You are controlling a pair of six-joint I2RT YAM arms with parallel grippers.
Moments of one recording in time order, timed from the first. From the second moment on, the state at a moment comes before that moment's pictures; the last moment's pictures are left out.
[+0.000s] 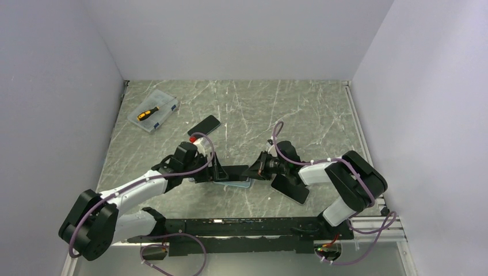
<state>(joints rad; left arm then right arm) -0.57 1.16 0.44 -0.04 0.35 -0.73 0.61 1.57 0.44 0.54 -0.57 1.12</state>
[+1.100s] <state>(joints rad) -0.56 1.34 0.54 -0.04 0.25 -0.65 0.60 1.67 0.42 0.65 -0.61 1.13</state>
